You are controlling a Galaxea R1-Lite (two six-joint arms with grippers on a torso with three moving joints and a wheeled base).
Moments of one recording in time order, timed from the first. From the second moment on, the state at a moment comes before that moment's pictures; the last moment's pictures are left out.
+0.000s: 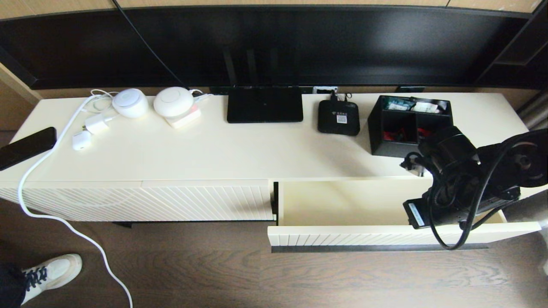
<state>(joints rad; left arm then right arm) 0.00 0.00 0.00 0.00 0.00 0.03 0.27 1.78 -1.23 0.51 -0.10 0.15</state>
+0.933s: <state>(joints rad) 0.00 0.00 0.00 0.00 0.00 0.03 0.33 1.66 -0.80 0.36 -0.10 0.16</state>
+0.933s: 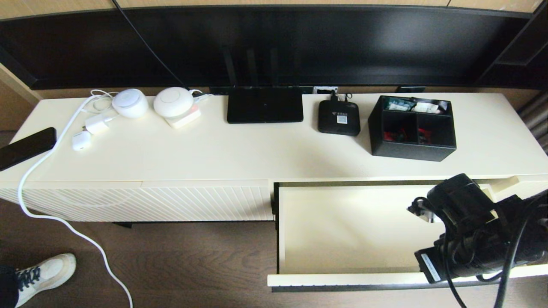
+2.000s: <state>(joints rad) 0.00 0.00 0.00 0.00 0.00 0.03 0.31 1.43 -1.00 0.36 -0.26 0.13</state>
